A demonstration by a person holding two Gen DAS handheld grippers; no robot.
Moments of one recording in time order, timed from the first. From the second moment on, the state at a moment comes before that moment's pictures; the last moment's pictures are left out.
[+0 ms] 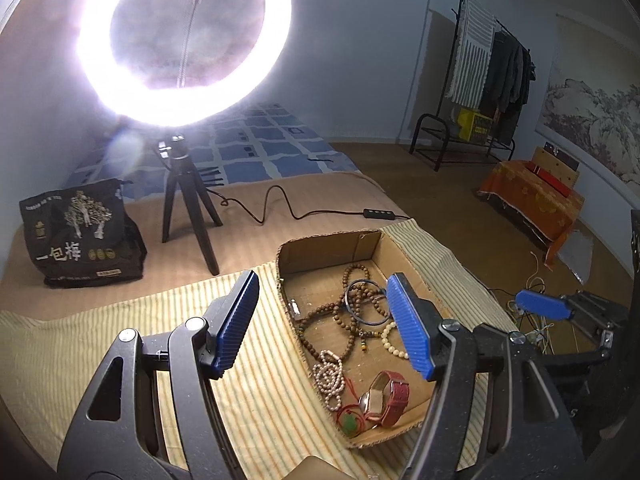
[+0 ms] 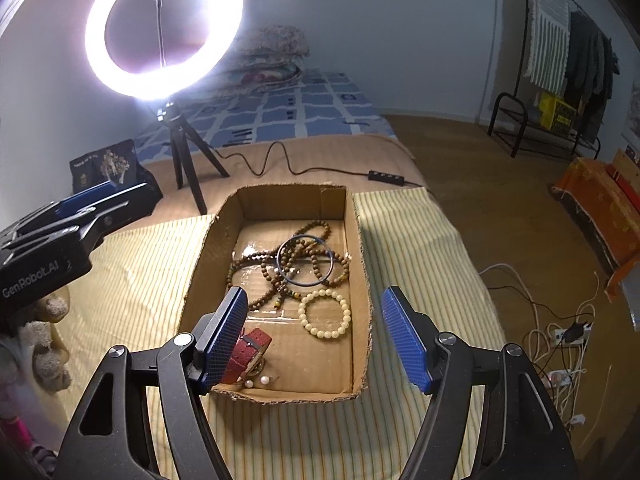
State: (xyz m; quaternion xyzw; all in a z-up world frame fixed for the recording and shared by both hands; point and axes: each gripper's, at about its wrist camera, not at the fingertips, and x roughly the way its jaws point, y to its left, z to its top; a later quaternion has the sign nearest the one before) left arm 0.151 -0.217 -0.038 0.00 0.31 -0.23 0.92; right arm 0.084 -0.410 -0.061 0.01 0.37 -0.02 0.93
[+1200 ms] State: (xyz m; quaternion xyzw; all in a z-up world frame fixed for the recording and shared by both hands) left arm 0.035 -0.154 0.004 0.07 0.25 -0.22 0.94; right arm 0.014 -0.377 -0.019 0.00 0.27 -0.06 0.96
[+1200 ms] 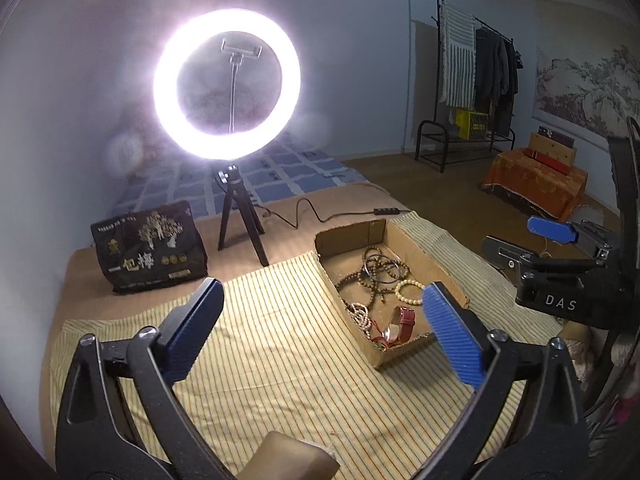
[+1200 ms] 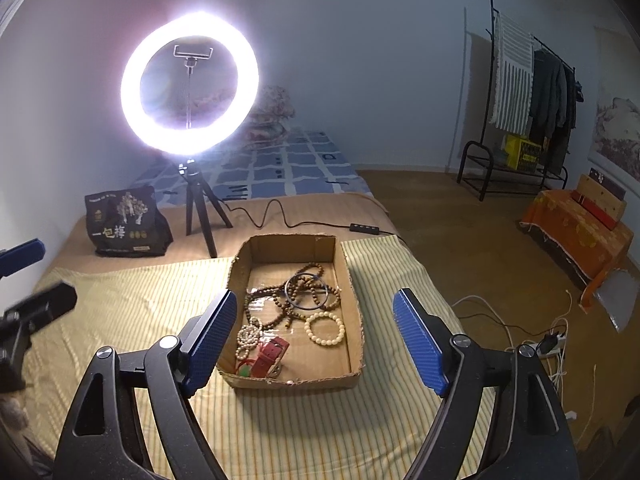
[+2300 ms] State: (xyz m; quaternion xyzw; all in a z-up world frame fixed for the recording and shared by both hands) left arm 0.033 -0.163 -0.006 0.08 0.27 -0.22 0.94; right arm 0.013 -0.379 -0.021 0.00 0.27 -0.07 0.96
